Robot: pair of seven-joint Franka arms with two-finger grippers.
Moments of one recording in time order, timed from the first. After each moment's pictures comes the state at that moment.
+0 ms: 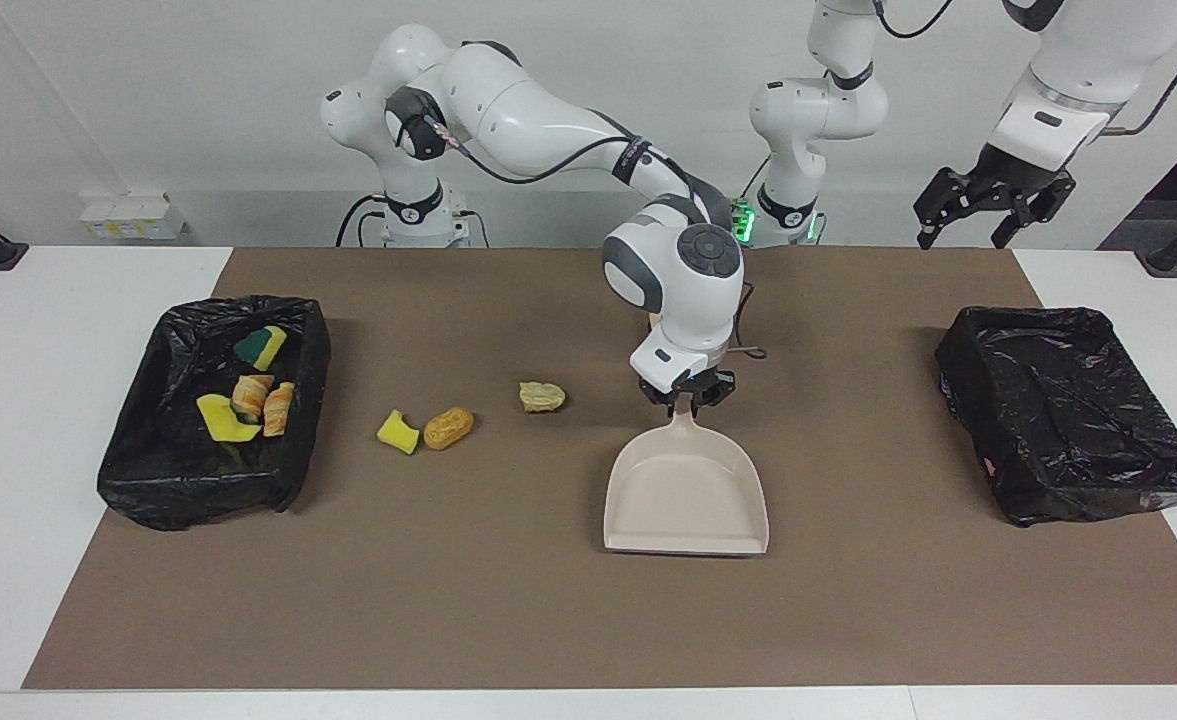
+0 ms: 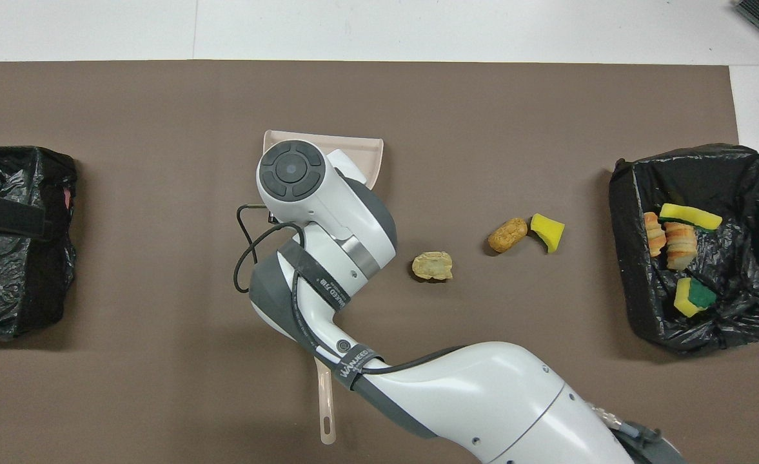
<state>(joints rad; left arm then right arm) -0.07 -0.07 0.01 -1.56 -0.01 1.49 -0.03 0.59 0.82 0.15 -1.01 -0.08 1.87 0.81</state>
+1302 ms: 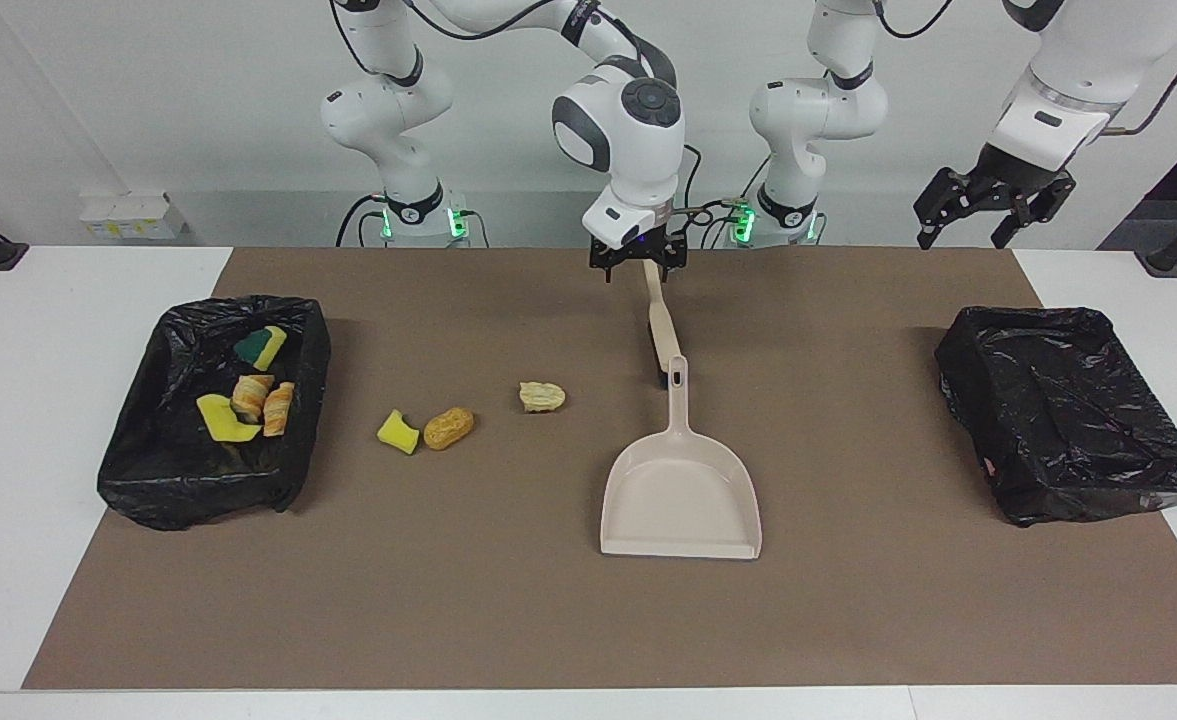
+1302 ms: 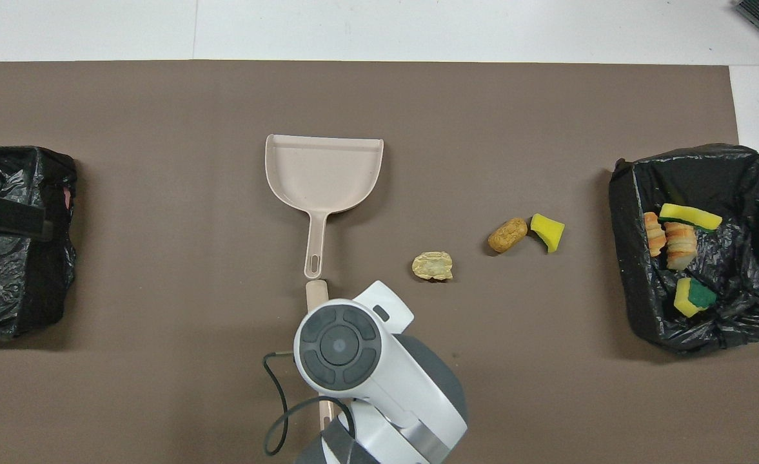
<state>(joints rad) -0.07 -0.07 0.01 -1.56 -0.01 1.49 -0.03 0.66 0.12 0.17 -1.94 0.12 1.99 0.80</state>
